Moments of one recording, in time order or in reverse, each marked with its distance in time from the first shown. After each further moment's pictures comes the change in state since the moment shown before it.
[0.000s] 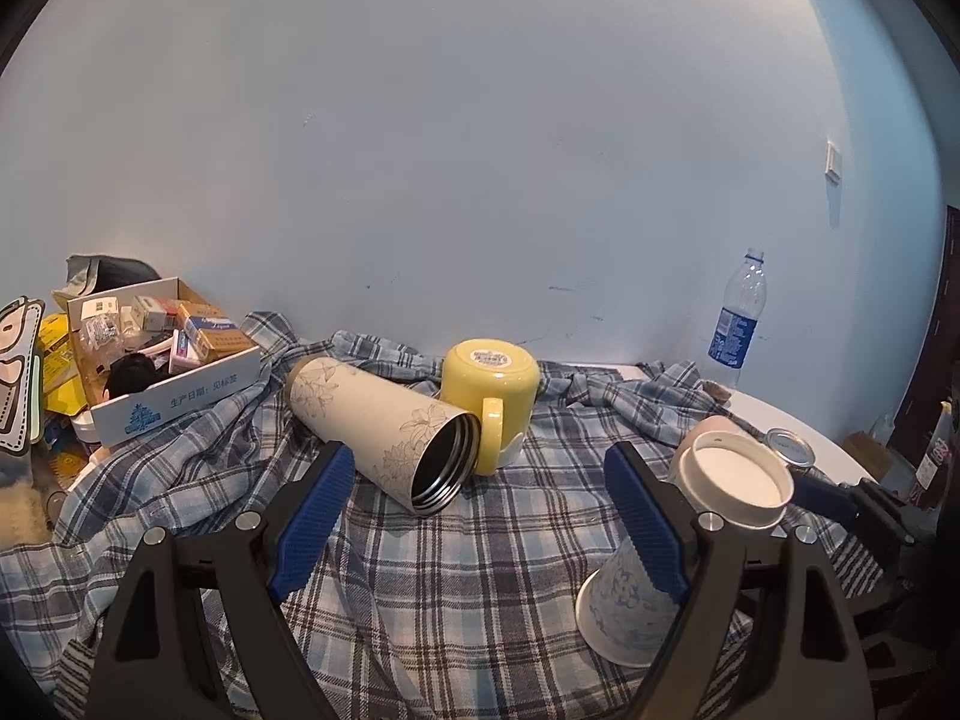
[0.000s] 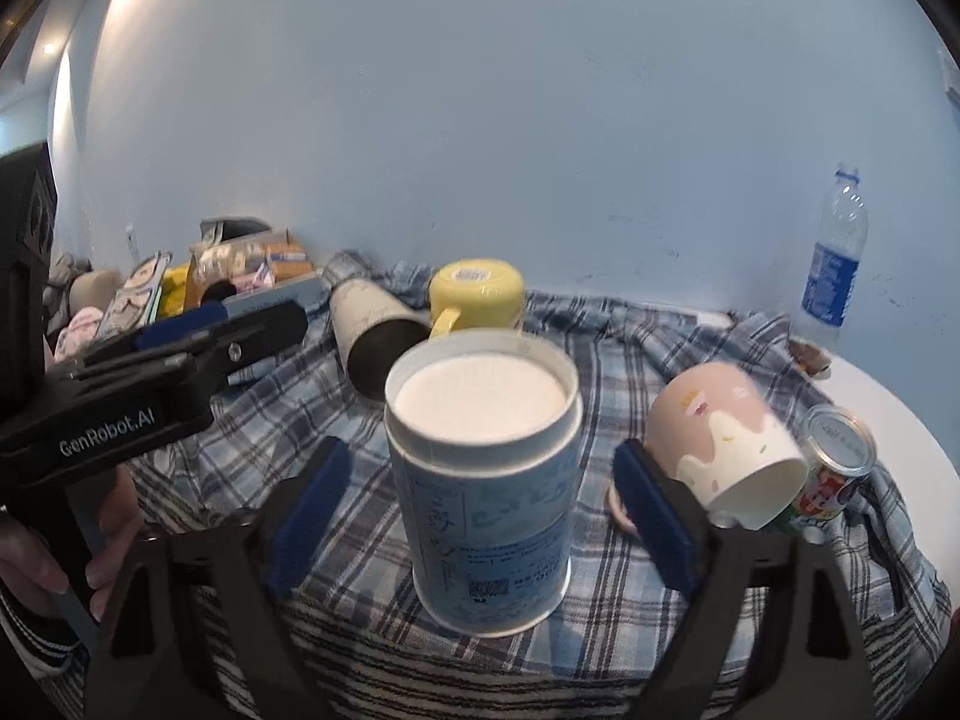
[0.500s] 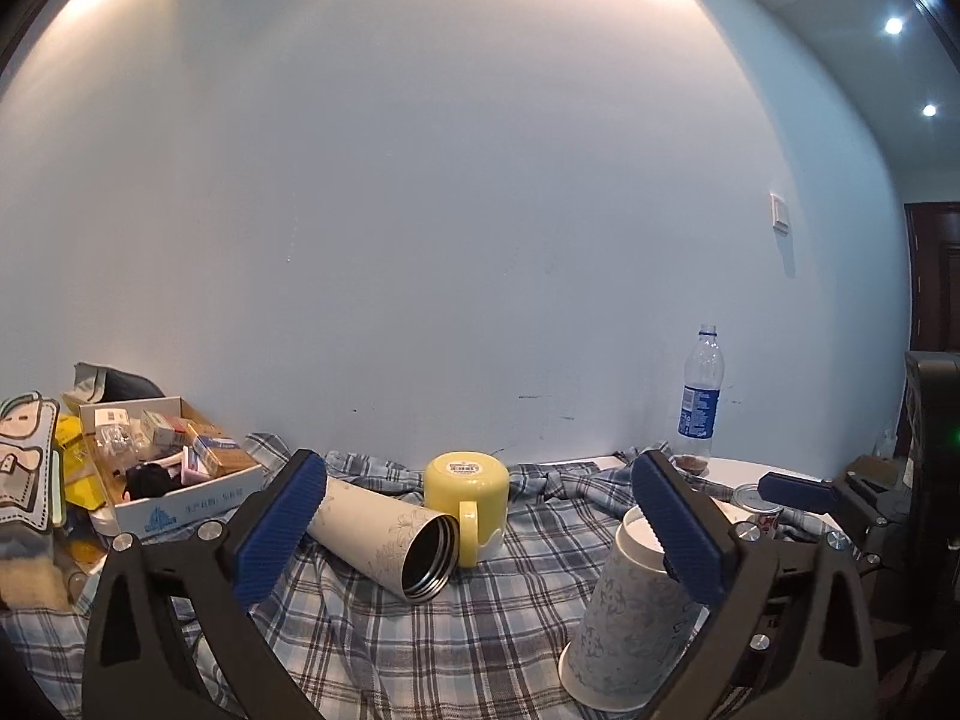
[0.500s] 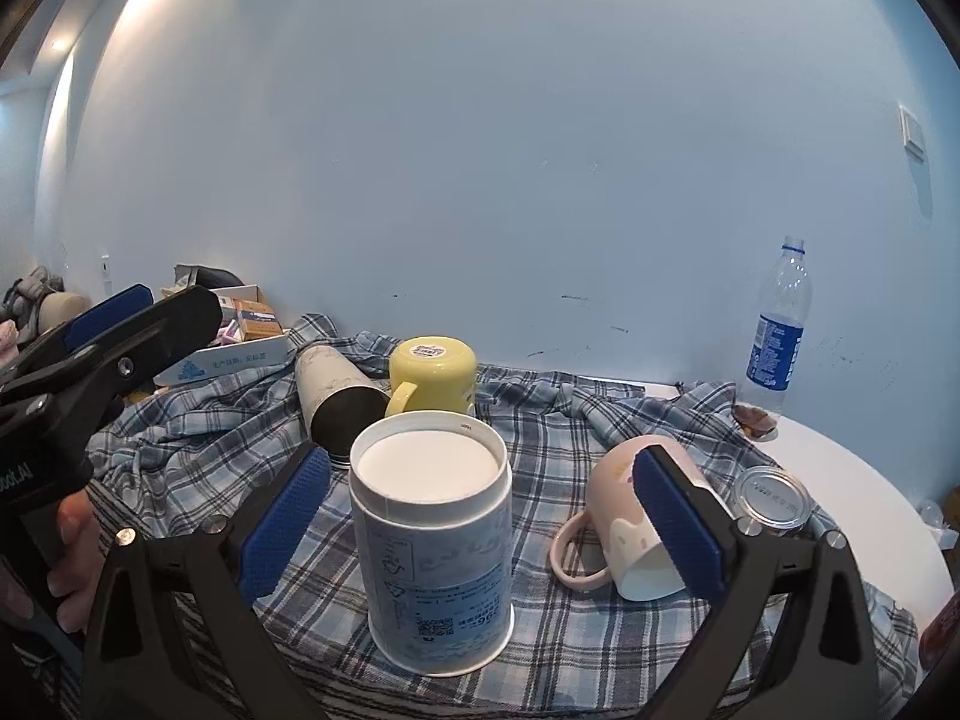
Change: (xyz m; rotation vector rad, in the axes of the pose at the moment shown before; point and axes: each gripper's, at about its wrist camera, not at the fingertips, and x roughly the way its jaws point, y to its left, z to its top) left arm -0.049 -0.020 0.002 0.106 -0.282 -0.017; right arm -0.021 0.002 0.005 -0.032 -0.150 -0.101
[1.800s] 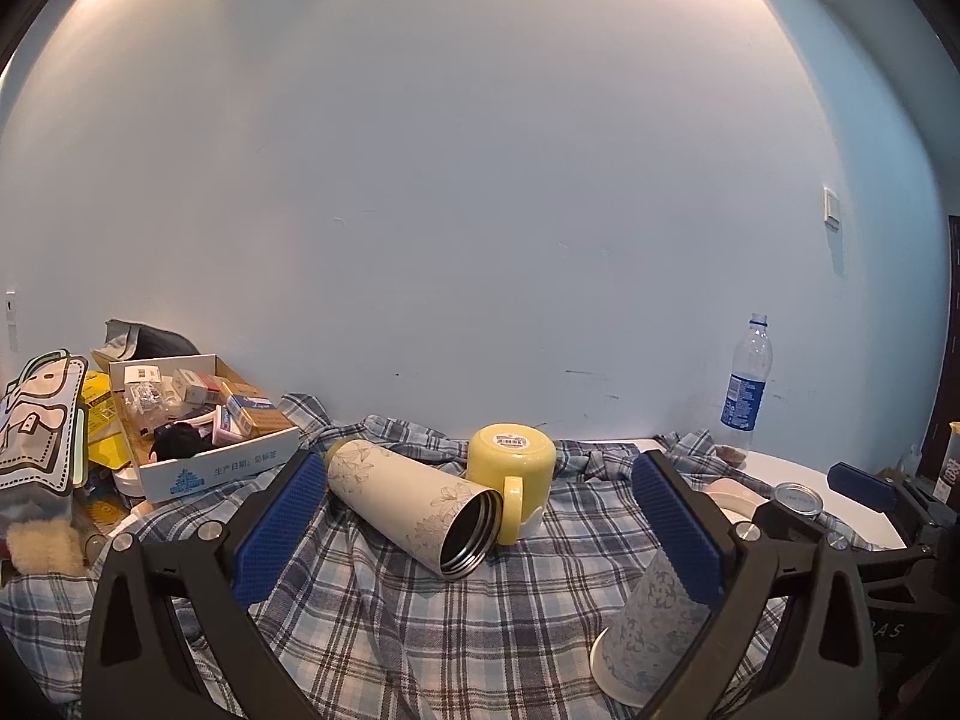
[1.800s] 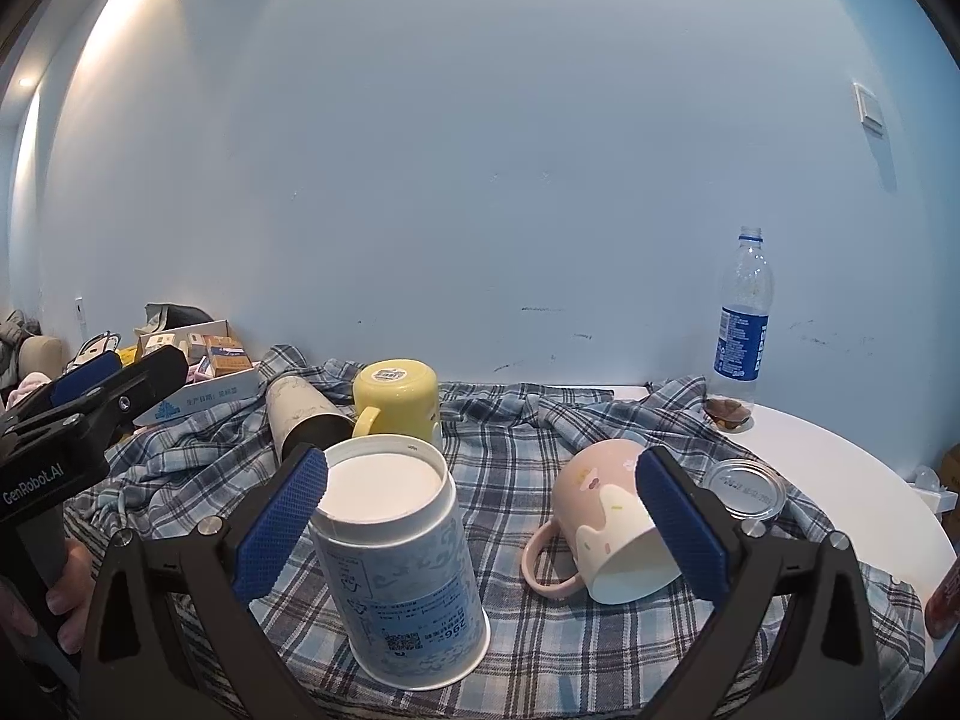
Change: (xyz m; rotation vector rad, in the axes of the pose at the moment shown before) left arm 0.014 0.017 -0.005 -0.073 0.079 0.103; right arm -0.006 -0.013 0.001 0.078 -0.042 -0.070
